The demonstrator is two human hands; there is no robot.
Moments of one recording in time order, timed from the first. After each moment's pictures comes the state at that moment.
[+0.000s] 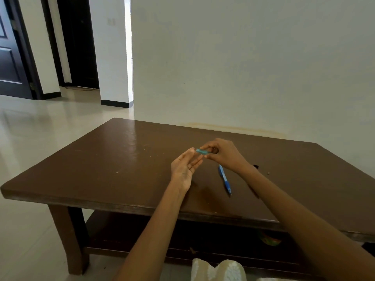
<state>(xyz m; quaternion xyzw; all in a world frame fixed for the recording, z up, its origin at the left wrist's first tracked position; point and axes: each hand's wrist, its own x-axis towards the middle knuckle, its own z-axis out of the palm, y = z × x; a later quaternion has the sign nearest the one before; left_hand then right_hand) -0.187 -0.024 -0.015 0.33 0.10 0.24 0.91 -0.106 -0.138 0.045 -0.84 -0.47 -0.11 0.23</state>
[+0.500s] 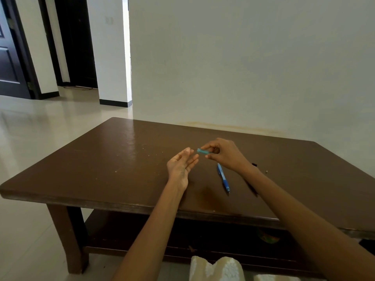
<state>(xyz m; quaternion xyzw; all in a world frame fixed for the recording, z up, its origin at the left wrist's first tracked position) -0.187 -0.023 -0.017 0.33 0.13 0.27 0.89 -0.104 -0.145 0.042 -0.85 -0.47 -0.11 0.23</state>
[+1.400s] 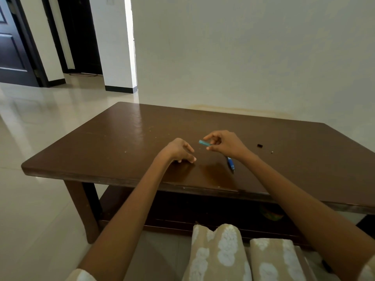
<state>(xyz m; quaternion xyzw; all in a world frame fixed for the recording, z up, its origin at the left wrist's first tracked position) -0.216 0.017 0.004 0.89 0.19 -0.01 0.41 -0.122 -0.148 0.020 -0.85 -0.45 -0.01 0.27</state>
